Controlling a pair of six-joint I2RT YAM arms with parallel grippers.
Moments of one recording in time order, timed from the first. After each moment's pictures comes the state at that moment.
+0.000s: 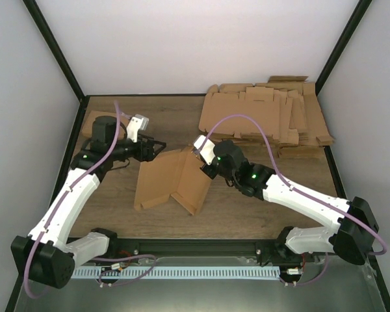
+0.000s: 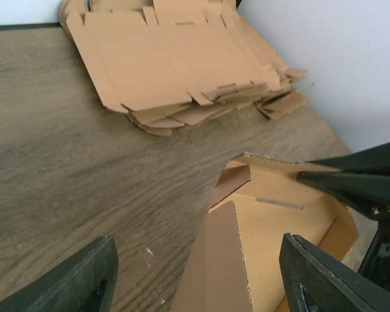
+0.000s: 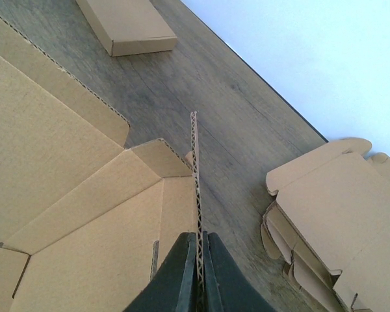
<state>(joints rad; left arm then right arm) -0.26 1.08 1.01 -0.48 0.61 -0.14 0.91 1.24 0.94 -0.18 0.23 -0.27</state>
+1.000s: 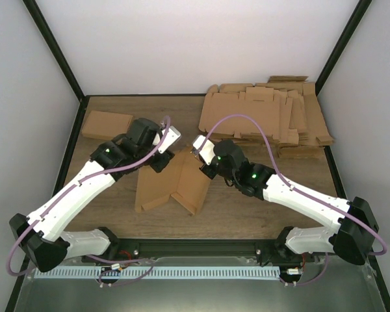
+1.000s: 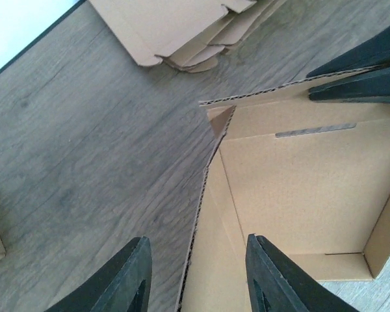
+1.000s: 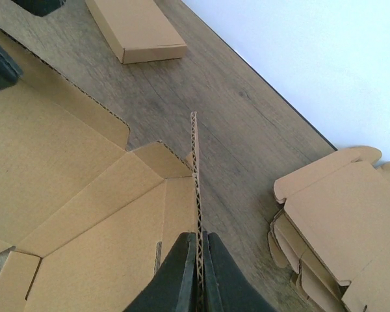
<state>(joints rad) -0.69 1.22 1.28 -0.86 -0.02 0.16 0.91 1.24 0.94 -0.17 0.20 -0.27</state>
